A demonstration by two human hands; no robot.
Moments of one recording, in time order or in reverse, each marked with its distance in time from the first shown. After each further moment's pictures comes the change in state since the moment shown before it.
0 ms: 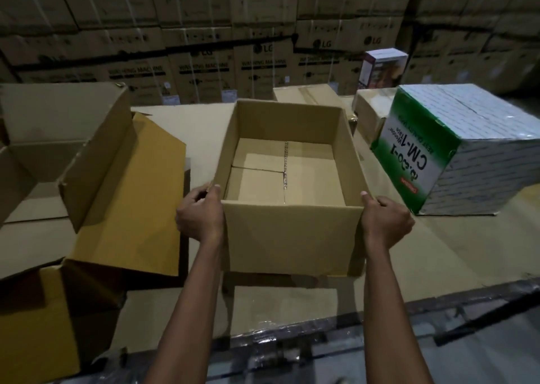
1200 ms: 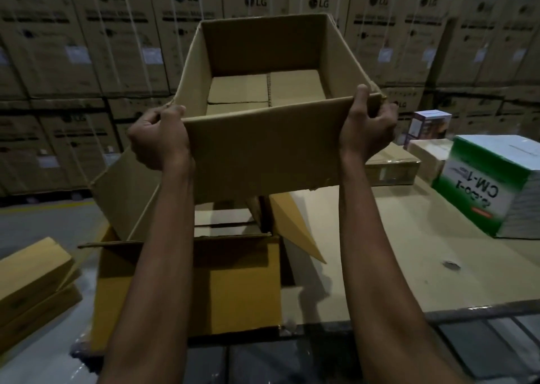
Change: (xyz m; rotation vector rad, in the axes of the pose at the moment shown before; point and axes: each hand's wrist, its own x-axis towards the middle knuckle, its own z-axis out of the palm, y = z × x) left_hand 0.247 0.155 -0.396 -0.454 0.146 0.240; right_hand -0.374 -0.344 0.014 0.794 0.061 -0.262
